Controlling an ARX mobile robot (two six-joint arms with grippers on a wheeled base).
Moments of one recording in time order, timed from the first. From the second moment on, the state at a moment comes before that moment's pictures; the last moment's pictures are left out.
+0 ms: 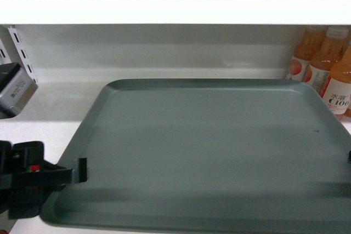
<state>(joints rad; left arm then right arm) -0.30 1.34 0.50 0.05 -0.10 -0.30 0.13 1.36 0.39 0.37 -0.04 0.24</state>
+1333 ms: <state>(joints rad) -0.31 1.28 0.49 0.07 -0.15 -0.28 0.13 1.33 0.39 0.38 -0.06 0.25</state>
